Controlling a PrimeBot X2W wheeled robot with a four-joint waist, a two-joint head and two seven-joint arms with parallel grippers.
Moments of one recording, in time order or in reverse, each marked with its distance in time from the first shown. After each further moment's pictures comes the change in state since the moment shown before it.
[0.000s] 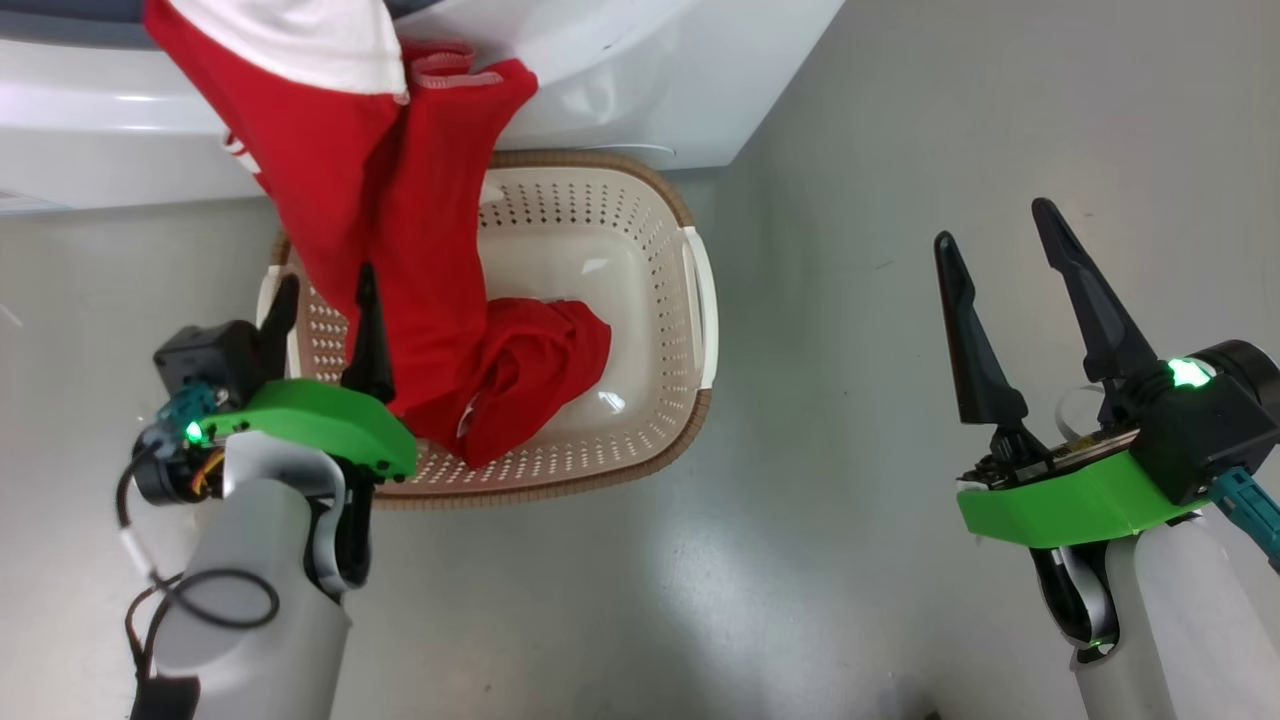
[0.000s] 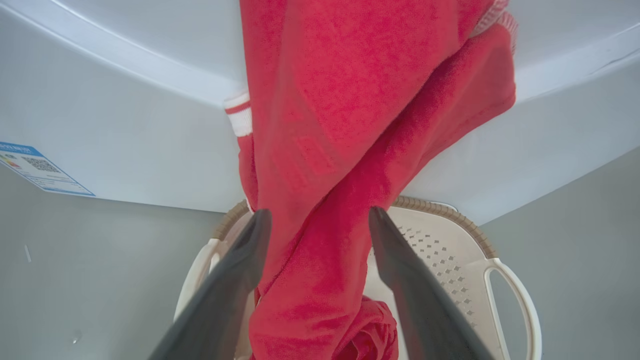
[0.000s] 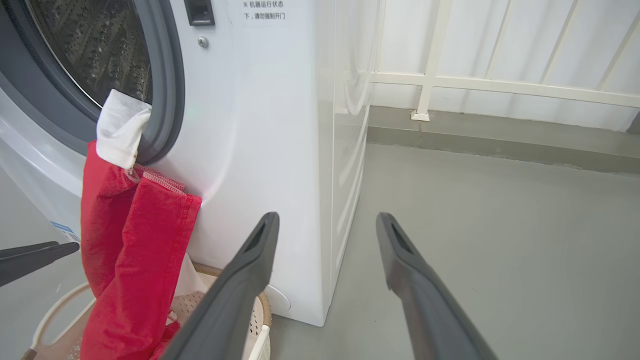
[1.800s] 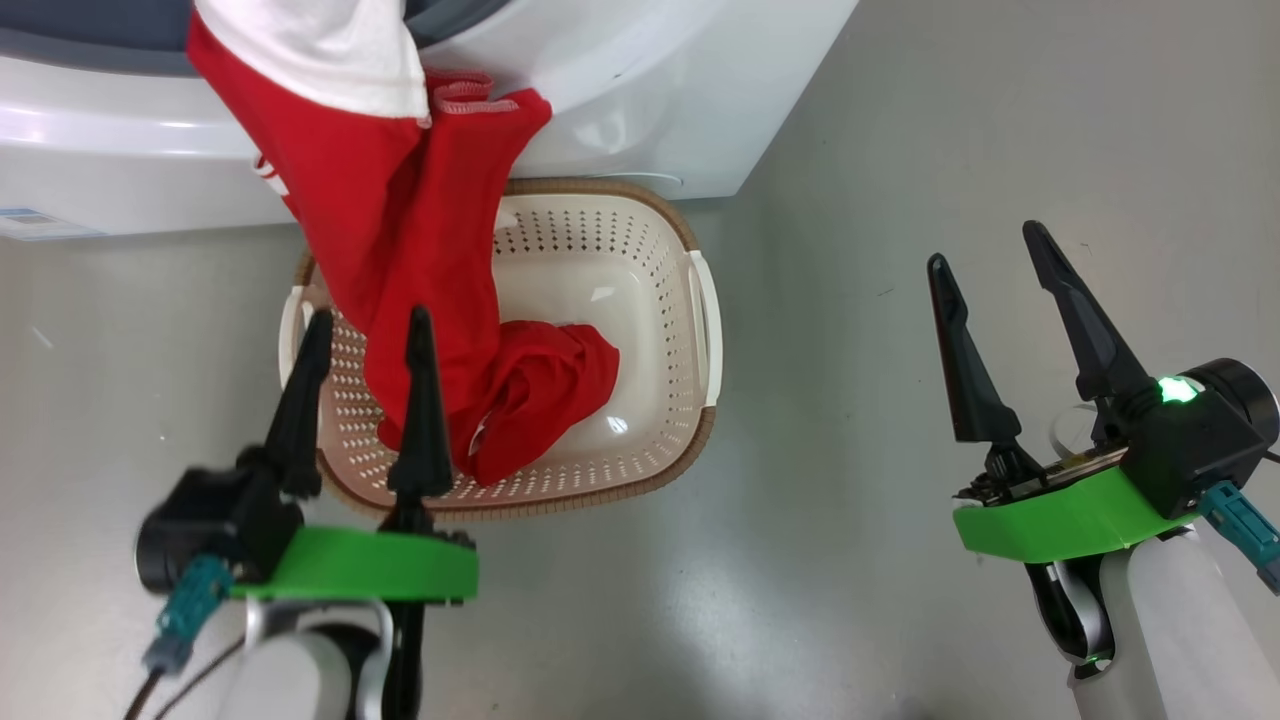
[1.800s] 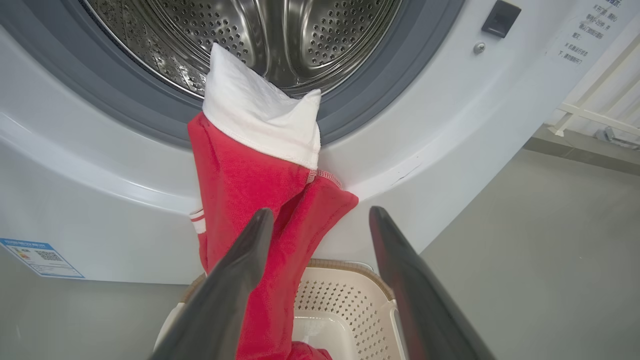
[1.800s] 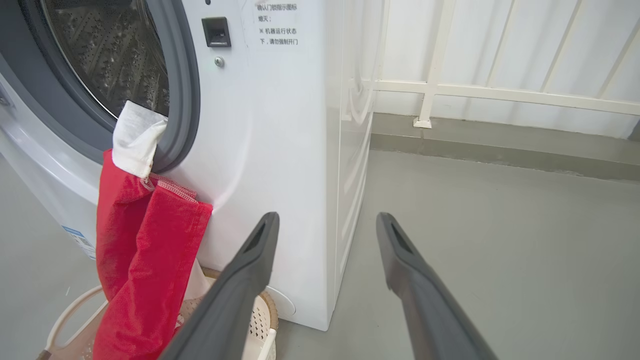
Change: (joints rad) left arm 0.412 0.007 -0.053 -0.827 0.120 0.157 0.127; right arm 0.024 -0.001 0.005 0.006 0.001 0.000 0.000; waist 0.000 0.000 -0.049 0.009
